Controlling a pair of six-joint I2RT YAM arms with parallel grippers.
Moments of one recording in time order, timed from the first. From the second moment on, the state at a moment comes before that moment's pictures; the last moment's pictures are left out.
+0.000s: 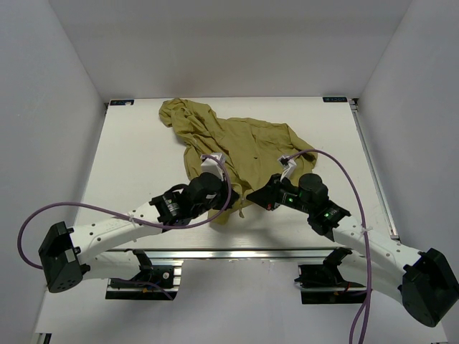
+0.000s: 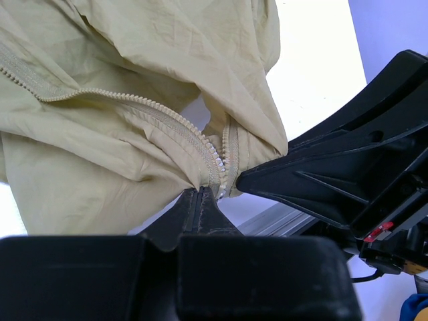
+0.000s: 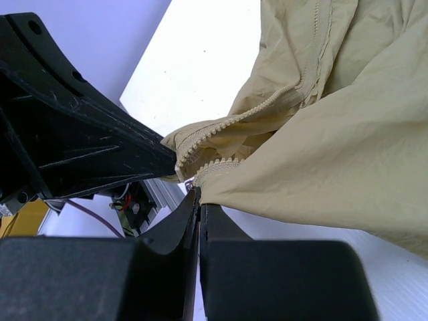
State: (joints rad) left arm -1.03 1.16 0.85 -0.22 -0.27 -0.78; right arm 0.69 0.95 0.44 0.28 -0.39 0.67
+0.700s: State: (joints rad) left arm -1.03 1.15 0.84 -0.22 -0.27 -0.79; right arm 0.69 0.95 0.44 0.28 -0.39 0.67
